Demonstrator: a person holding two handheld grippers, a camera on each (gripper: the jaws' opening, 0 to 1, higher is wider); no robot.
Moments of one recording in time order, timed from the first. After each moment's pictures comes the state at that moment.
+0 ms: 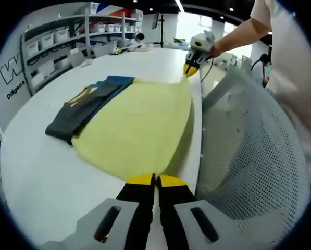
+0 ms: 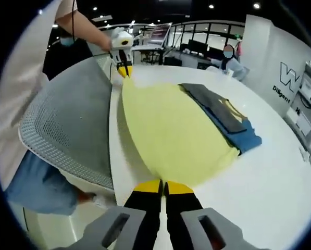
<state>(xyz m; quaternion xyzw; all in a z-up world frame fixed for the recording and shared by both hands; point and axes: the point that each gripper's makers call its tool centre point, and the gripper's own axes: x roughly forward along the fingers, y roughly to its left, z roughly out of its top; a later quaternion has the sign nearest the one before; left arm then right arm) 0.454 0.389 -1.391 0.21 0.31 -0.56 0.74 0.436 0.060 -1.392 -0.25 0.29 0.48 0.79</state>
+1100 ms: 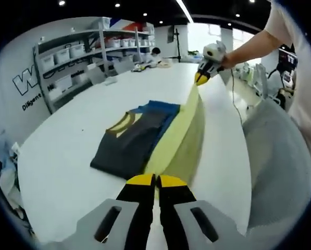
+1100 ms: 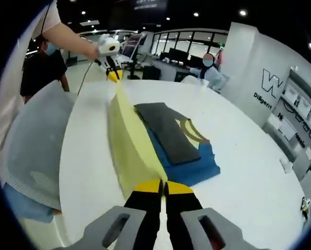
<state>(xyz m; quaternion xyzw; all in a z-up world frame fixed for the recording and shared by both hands) 0.606 0.389 -1.334 0.21 0.24 -0.52 0.79 0.579 0.057 -1.339 -0.25 0.25 0.43 0.83</state>
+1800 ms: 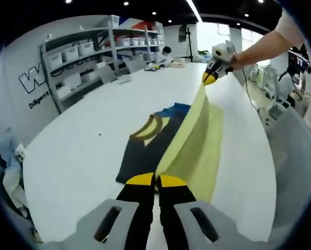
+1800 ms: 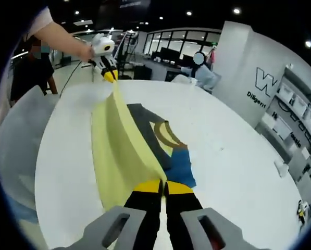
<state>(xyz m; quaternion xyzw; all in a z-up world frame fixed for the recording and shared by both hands) 0.693 0.379 -1.332 0.21 0.25 -0.49 0.81 0.666 0.049 -1.339 -0.26 0.25 0.41 0.84</state>
